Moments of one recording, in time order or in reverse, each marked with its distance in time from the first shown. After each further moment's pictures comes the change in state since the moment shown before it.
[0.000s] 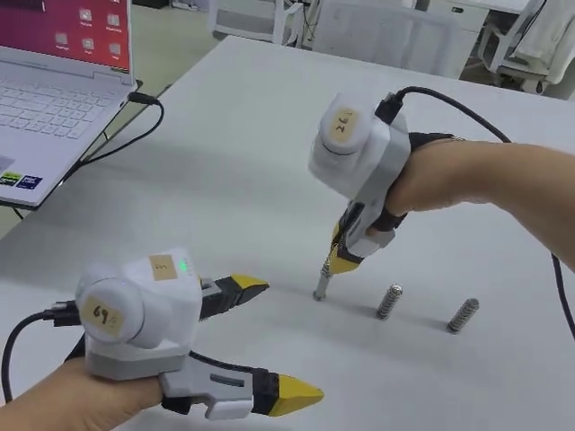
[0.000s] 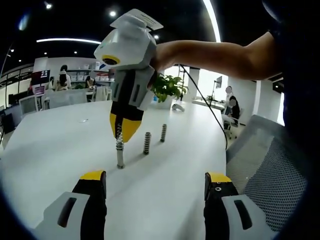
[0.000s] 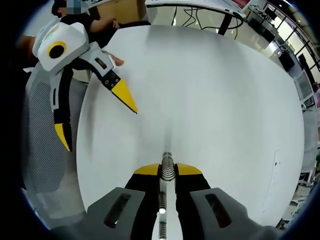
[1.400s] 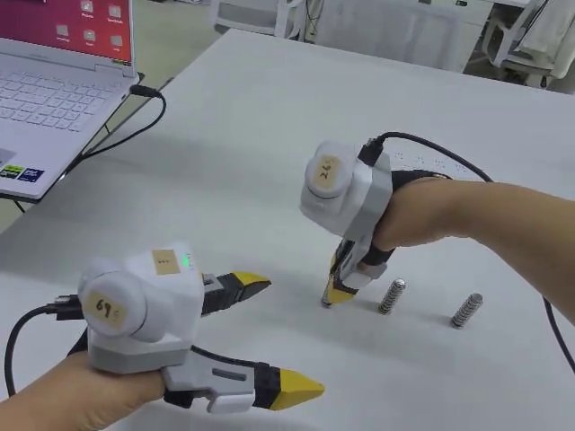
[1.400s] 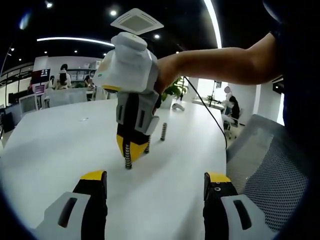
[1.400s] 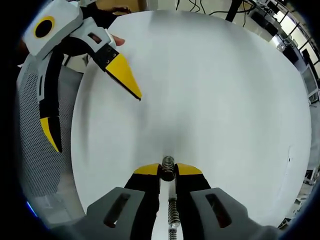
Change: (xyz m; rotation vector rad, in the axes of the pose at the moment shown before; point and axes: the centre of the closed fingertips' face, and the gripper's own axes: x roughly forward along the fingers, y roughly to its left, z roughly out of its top) left arm 0.002 0.000 -0.003 -0.006 0.003 -0.003; right arm 0.037 0.013 -0.017 0.018 0.047 0.034
